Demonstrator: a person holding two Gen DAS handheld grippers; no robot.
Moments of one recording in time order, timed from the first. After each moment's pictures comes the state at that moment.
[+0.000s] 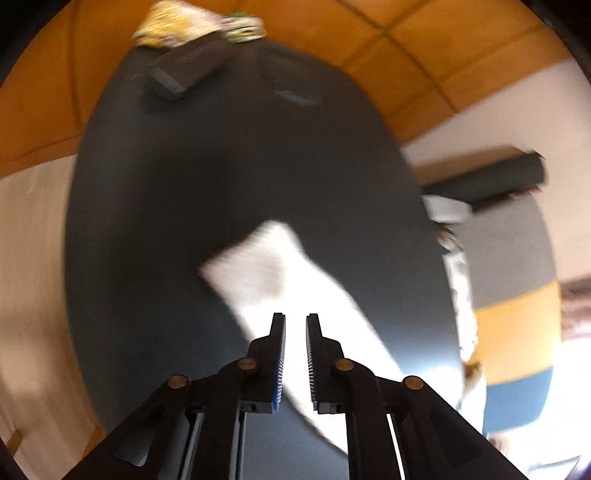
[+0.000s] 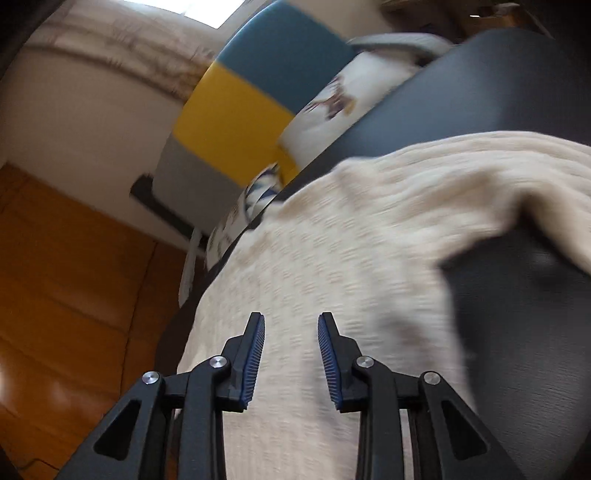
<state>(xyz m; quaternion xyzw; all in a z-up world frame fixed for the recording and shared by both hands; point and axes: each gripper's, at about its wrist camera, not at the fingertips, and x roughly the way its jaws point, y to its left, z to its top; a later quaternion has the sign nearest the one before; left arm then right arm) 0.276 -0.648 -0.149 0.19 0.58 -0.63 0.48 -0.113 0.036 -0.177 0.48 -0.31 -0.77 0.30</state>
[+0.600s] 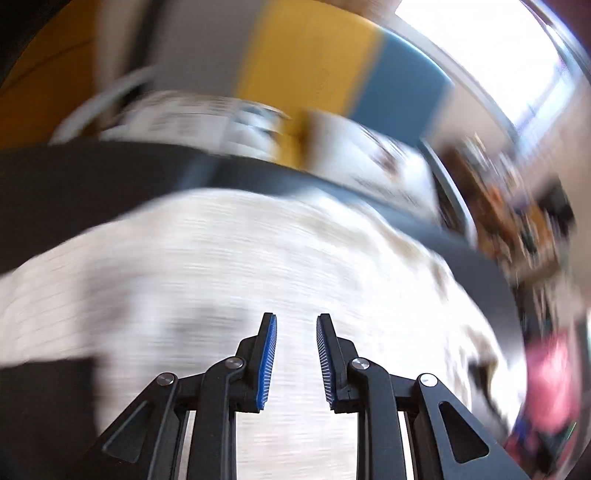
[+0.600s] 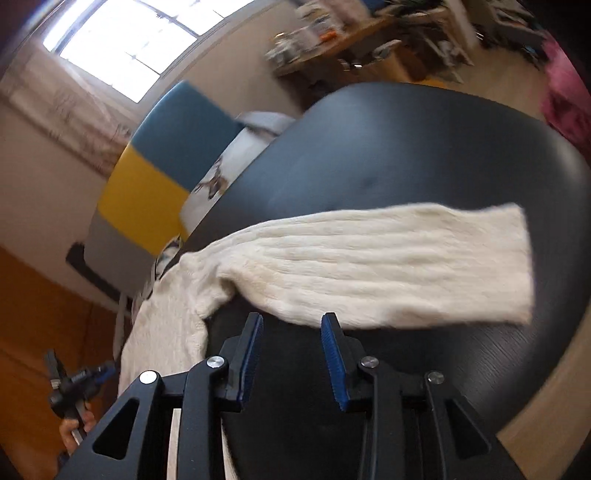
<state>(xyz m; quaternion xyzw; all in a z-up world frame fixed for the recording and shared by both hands) -0.106 -0.340 -0.123 0.45 0.25 -0.85 0.12 -0.128 0.205 -0.162 0.46 -0.26 -0.83 0.17</state>
